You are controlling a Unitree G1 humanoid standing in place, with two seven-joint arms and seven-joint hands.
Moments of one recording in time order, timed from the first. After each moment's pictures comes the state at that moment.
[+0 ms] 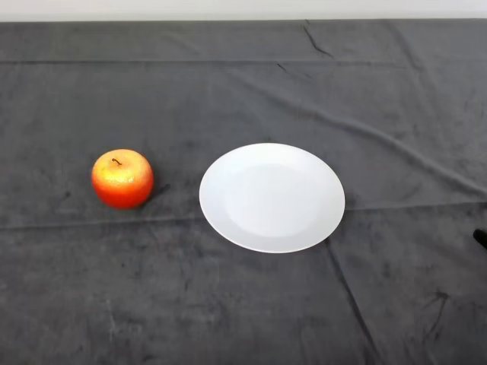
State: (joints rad) left arm -0.33 0.66 0.60 1.14 -0.15 -0.30 0.36; right arm -0.50 -0.32 -0.20 1.18 0.46 -0.45 -0.21
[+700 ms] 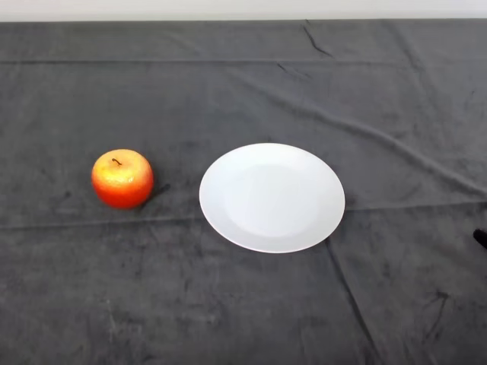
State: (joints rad) left arm -0.33 0.66 0.56 1.14 -0.16 -0.30 0.37; right arm -0.50 -0.32 -0.20 1.18 0.46 -0.45 -0.21
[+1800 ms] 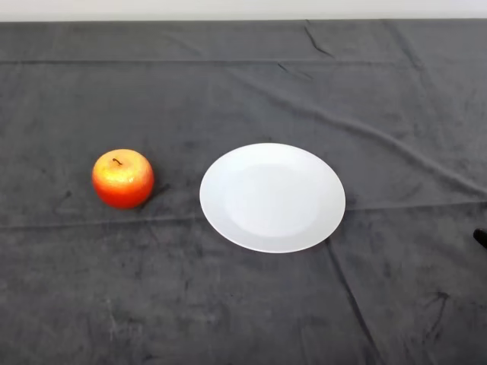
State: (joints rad) left arm -0.38 0.66 0.48 1.14 -0.14 -0.31 0.31; right arm -0.50 -0.32 -0.20 1.18 0.46 -0.45 -0.21
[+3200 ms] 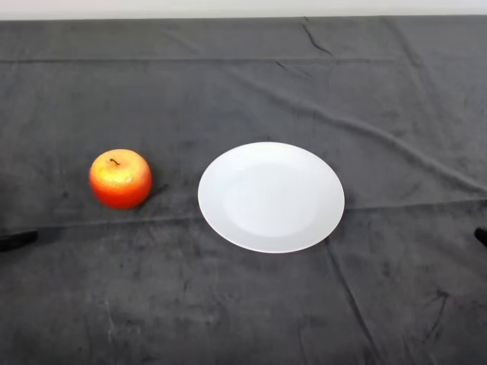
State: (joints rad) left arm -0.50 0.51 0.20 1.14 0.03 -0.56 0.03; right arm -0.50 -0.32 -0.20 1.18 0.46 -0.45 -0.21
